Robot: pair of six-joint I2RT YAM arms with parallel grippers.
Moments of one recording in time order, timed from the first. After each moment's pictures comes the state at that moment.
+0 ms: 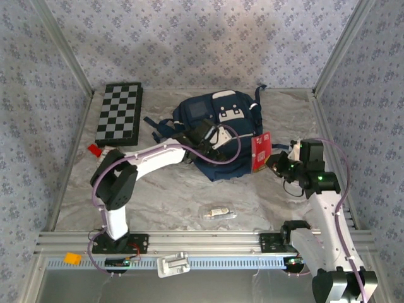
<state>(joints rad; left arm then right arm) -0.84 1.86 1.38 -0.38 -0.01 0.22 0.00 0.80 0.77 -0.77 -0.49 0.69</state>
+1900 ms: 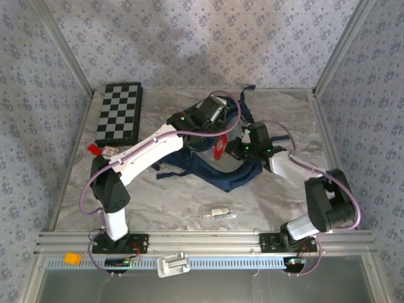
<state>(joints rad) -0.88 1.82 1.80 -0.77 -0.32 -0.32 0.40 1.51 0.83 -0.05 -0.42 0.82</state>
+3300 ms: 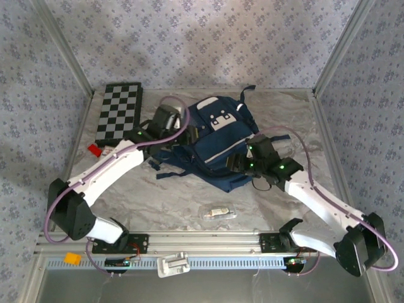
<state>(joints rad) -0.62 1.43 1.22 -0.52 0.02 -0.64 0.60 1.10 0.82 -0.53 -0.12 0.72</state>
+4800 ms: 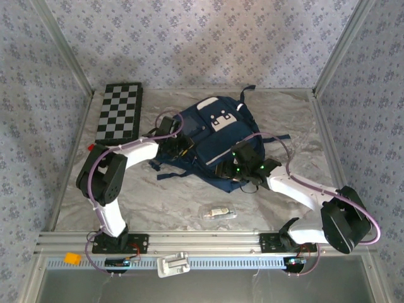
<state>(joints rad) -0.51 1.80 1.09 -0.19 0.22 -1.13 0.68 1.29 0.75 -0.36 -0.12 0.80</state>
